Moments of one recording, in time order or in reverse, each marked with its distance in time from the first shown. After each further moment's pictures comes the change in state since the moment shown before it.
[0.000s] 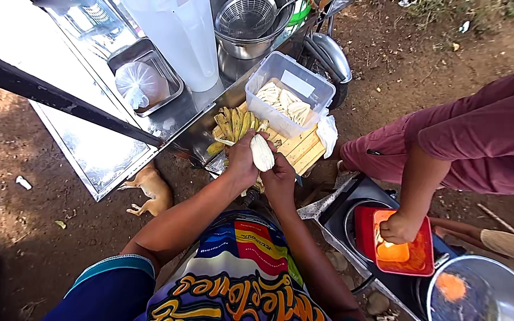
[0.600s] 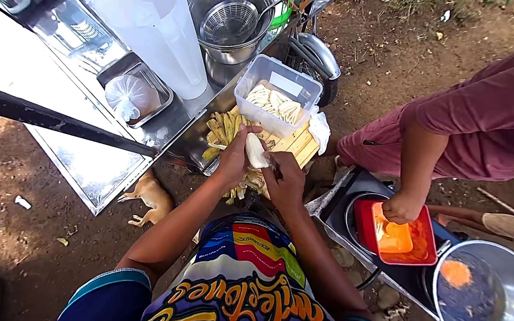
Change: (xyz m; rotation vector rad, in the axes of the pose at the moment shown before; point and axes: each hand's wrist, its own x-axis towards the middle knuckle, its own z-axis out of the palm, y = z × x) left_hand -0.002 0.011 -0.021 0.495 -0.337 0.114; right_hand 0.000 -0.018 -0.025 -0.564 0.082 -0.509
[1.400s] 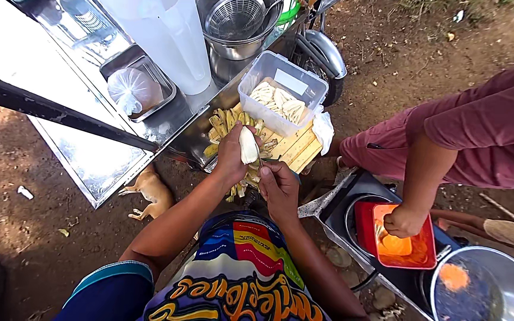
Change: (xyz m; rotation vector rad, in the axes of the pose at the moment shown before) left_hand 0.012 0.004 0.007 -0.330 0.238 -0.026; right_hand -0.020 -0.023 0.008 0.791 -0.057 0.451
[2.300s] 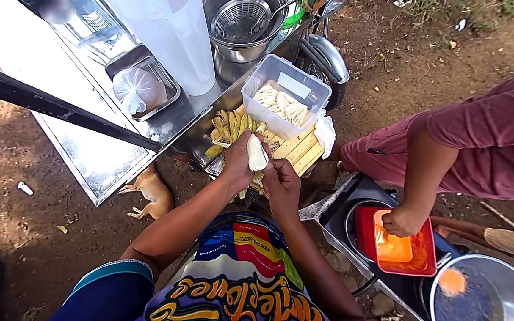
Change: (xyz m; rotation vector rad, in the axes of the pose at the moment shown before) left_hand -0.004 -0.004 0.008 -0.085 0.053 -0.082; right_hand 0.014 0.008 -0.001 -0.104 0.066 0.012
